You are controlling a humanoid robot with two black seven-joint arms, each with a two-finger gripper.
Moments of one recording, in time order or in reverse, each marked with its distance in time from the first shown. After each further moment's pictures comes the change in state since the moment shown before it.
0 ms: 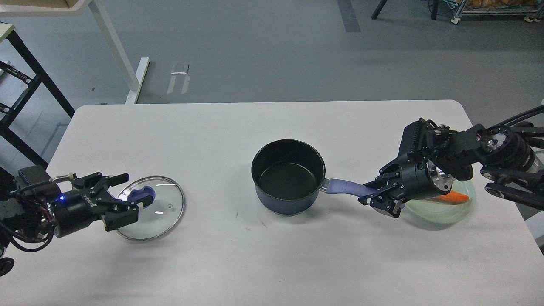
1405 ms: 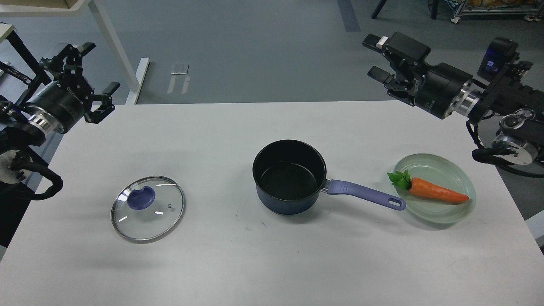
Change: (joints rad) left arm -0.202 -0.306 -0.119 0.454 -1.645 -0.667 0.000; right arm -0.115 -0.042 0.273 -0.076 1.579 -0.196 0.000
